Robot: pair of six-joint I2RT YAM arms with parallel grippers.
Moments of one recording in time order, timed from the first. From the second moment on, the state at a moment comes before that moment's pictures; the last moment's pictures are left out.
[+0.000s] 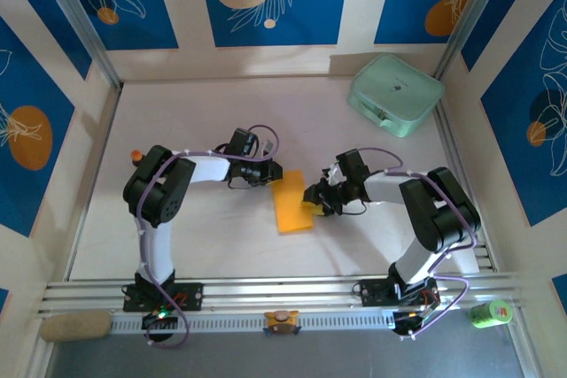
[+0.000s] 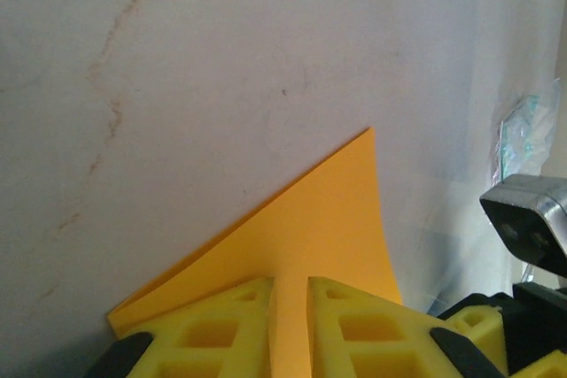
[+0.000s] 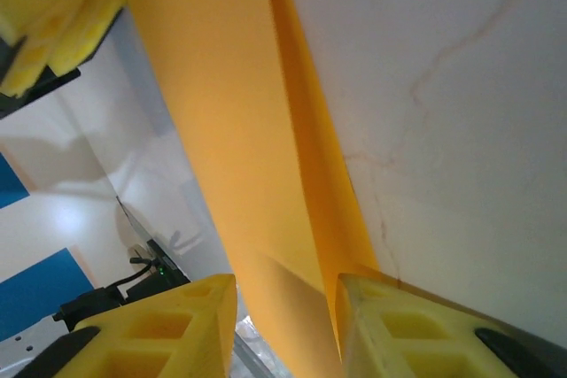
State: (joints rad) left arm -0.51 1.99 1.08 0.00 0.63 -0.68; right arm 0.39 1.66 0.67 -0.10 -0.80 0.85
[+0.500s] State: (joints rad) left arm -0.51 1.96 1.08 -0.02 0.65 -0.71; right arm 0.38 1.71 0.67 -0.02 -0.84 0.87
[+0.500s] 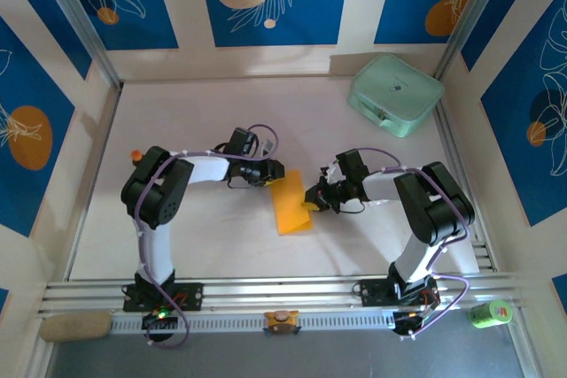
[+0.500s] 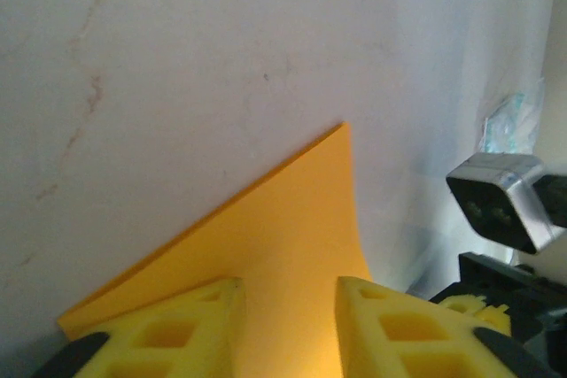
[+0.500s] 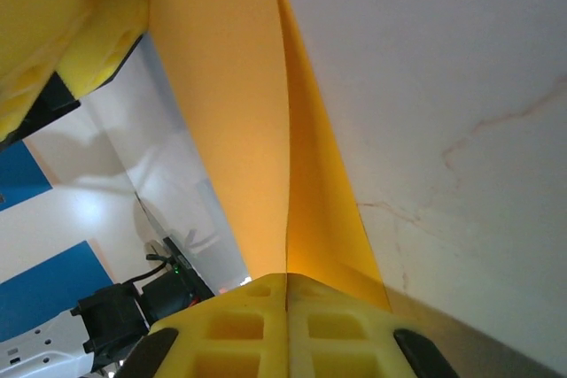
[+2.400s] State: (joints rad) left arm -1.07 1.55 0.89 -0.20 0.06 -0.26; right arm 0.37 1.72 0.67 0.05 -0.81 0.91
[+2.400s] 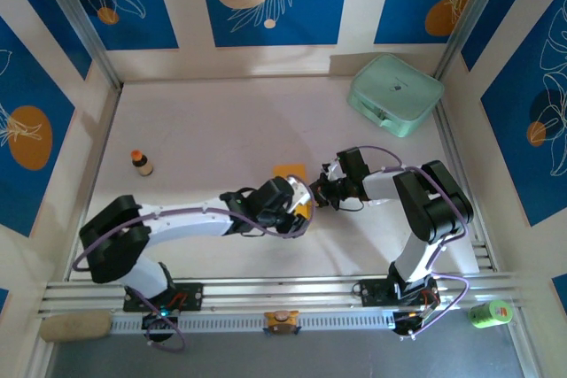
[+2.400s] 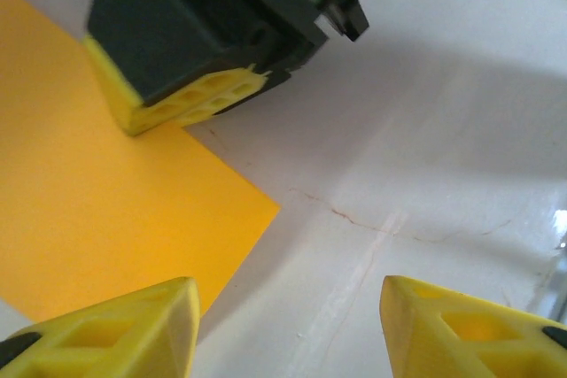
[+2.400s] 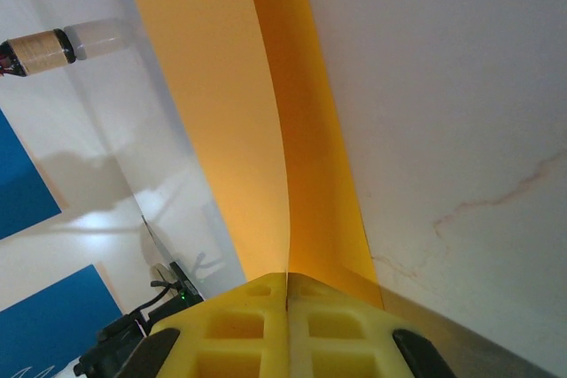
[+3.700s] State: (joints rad) left arm -1.19 1.81 1.10 -0.34 -0.31 -0.09; right arm 0.37 1.72 0.67 0.03 -0.81 0.92
